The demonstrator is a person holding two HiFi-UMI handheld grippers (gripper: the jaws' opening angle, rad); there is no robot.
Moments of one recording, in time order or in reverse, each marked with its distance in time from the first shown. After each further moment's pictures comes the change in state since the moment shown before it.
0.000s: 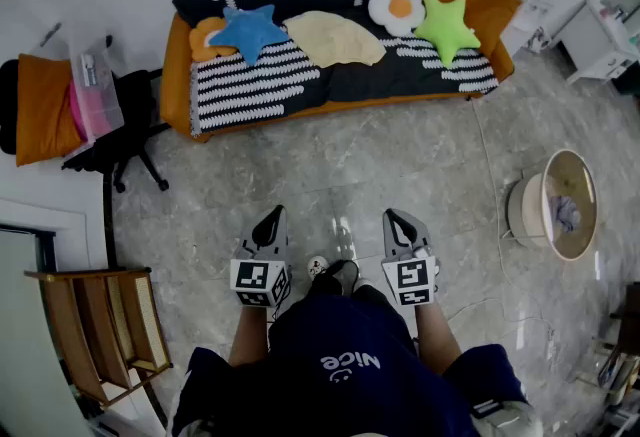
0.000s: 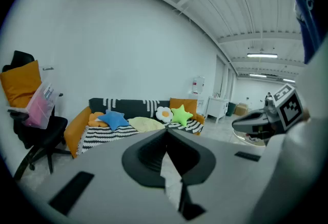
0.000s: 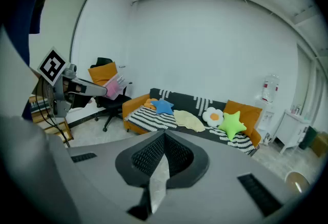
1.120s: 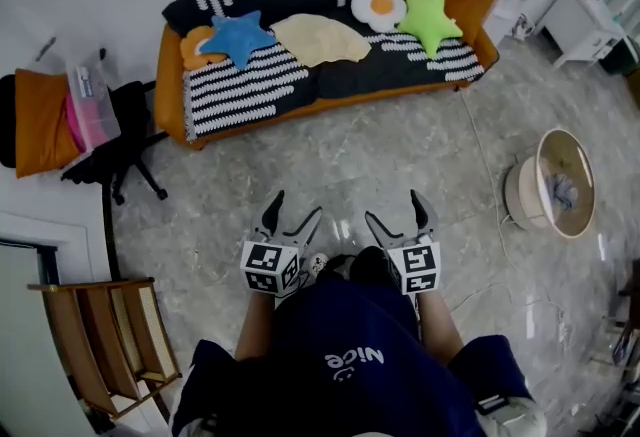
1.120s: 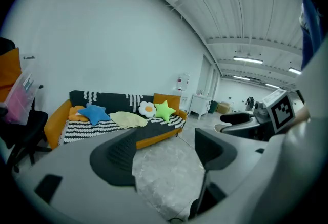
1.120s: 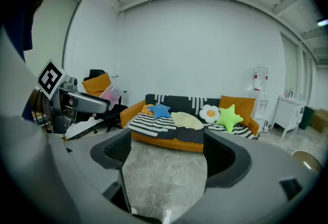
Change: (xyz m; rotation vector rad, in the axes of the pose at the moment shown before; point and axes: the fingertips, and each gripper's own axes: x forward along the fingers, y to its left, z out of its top) left arm -0.001 -0.057 -0.014 -0.006 0.054 -0.192; right arm -0.031 0.006 -0.015 0.137 -0.050 -0.026
